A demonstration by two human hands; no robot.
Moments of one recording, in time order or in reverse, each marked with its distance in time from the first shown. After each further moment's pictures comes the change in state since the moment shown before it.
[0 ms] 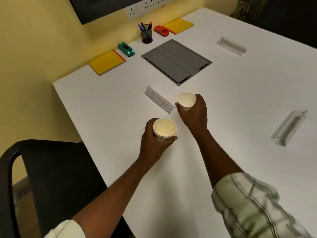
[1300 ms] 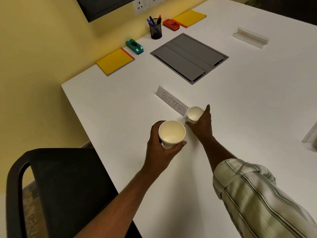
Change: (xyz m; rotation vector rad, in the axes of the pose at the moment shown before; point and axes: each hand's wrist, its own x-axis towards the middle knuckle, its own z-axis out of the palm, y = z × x) left_hand 0.022 -0.025 -0.024 -0.075 -0.018 0.033; right_hand 0.021 0.080 0.086 -0.068 -0.158 0.176
